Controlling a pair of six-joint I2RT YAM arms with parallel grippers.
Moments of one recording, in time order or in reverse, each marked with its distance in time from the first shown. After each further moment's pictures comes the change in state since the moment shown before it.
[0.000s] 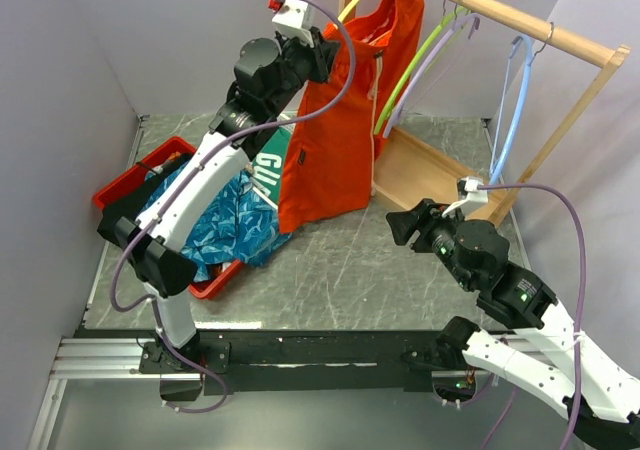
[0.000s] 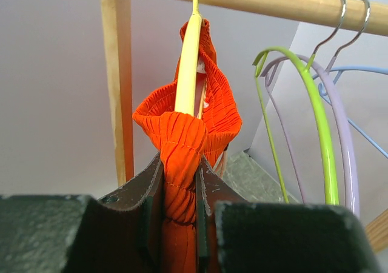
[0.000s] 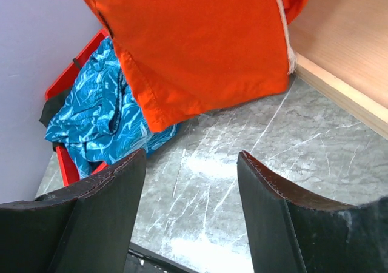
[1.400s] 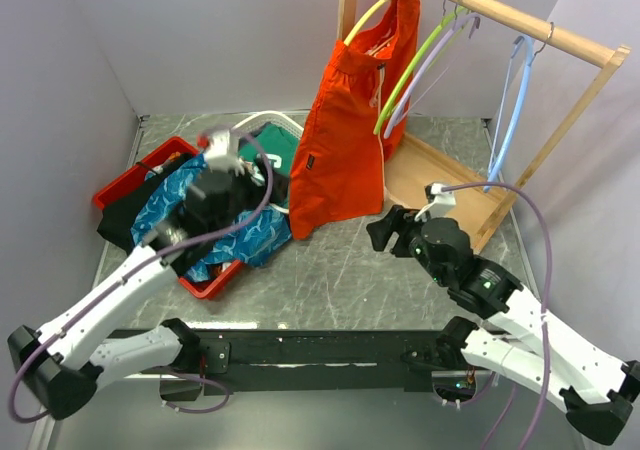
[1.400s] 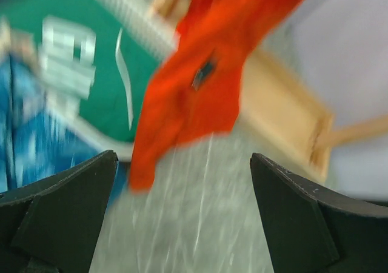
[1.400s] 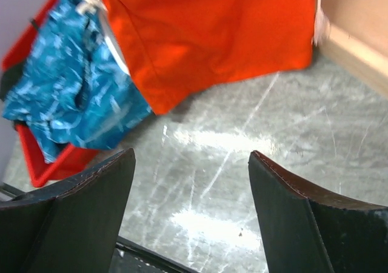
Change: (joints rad) left arm -0.030 -0.785 -1.047 -0.176 -0.229 -0.454; right arm 0.000 0.070 -0.134 0.097 -0.036 0.023
